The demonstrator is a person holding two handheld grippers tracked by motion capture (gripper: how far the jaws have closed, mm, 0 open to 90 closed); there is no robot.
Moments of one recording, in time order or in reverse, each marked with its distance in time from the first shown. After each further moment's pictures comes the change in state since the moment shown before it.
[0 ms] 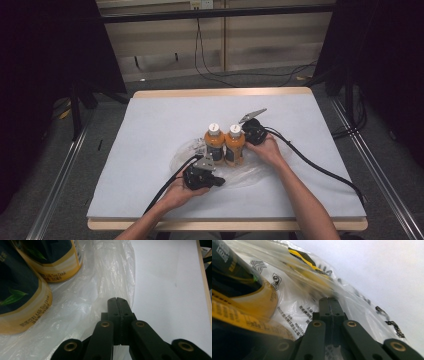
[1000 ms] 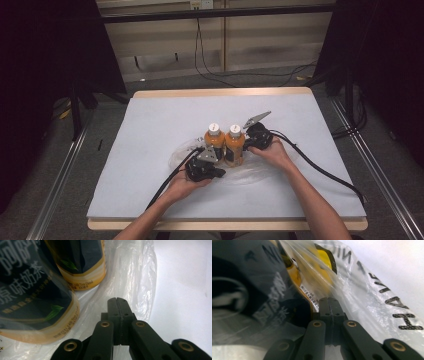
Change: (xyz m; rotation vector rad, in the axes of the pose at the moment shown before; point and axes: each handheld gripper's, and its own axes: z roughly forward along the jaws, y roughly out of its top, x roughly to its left) left arm 0.018 0.010 0.006 0.017 0.067 -0.003; right arm 0.011 -0.010 -0.021 0.058 0.069 -0.065
